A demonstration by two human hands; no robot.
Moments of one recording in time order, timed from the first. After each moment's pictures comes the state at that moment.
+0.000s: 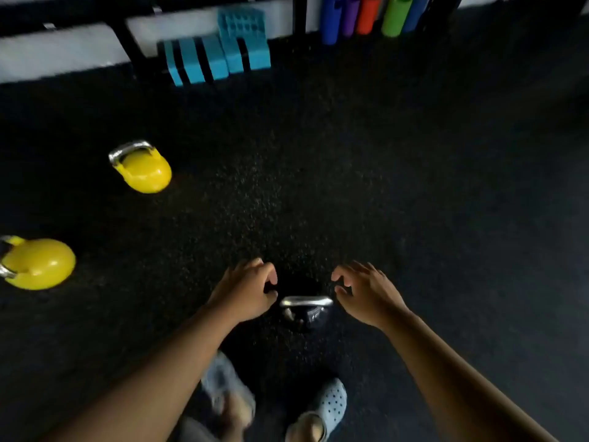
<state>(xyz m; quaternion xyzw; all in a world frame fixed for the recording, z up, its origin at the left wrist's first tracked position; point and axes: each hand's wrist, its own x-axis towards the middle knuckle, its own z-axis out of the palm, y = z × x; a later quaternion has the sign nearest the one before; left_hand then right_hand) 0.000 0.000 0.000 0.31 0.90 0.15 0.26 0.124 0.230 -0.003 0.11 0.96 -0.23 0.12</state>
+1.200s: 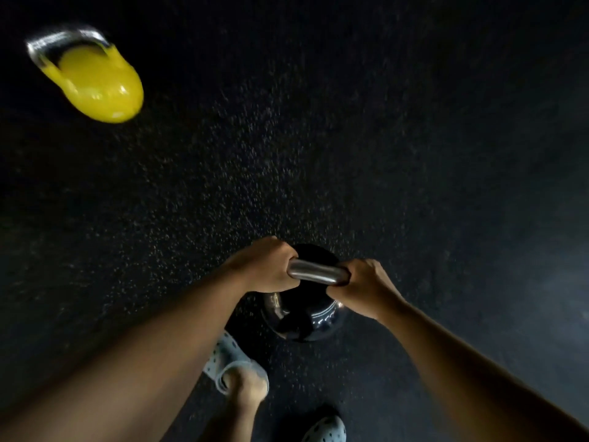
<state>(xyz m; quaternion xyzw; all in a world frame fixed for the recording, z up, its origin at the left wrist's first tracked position) -0.216 0.044 -0.225 0.32 0.83 0.21 0.40 -0.103 0.236 -0.202 0.18 0.88 -0.35 0.26</state>
